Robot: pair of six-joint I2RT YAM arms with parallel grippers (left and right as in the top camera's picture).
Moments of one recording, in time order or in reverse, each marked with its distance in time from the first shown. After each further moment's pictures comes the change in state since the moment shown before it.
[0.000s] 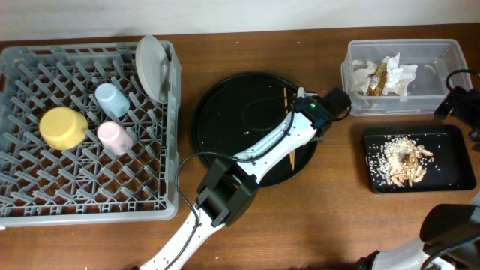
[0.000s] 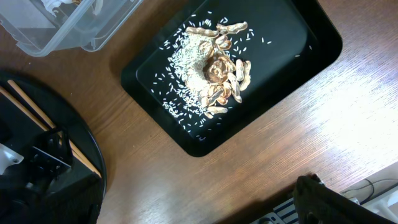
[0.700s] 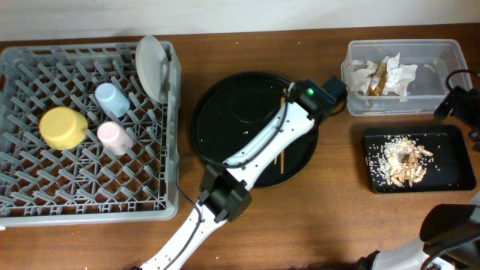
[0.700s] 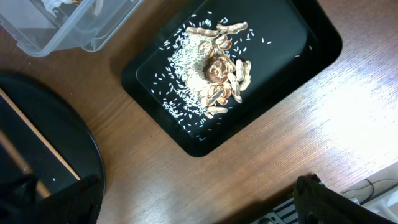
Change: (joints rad) left arm 0.018 0.078 0.409 -0.549 0.019 0.030; right arm 0.000 0.000 0.000 0.000 0.000 -0.001
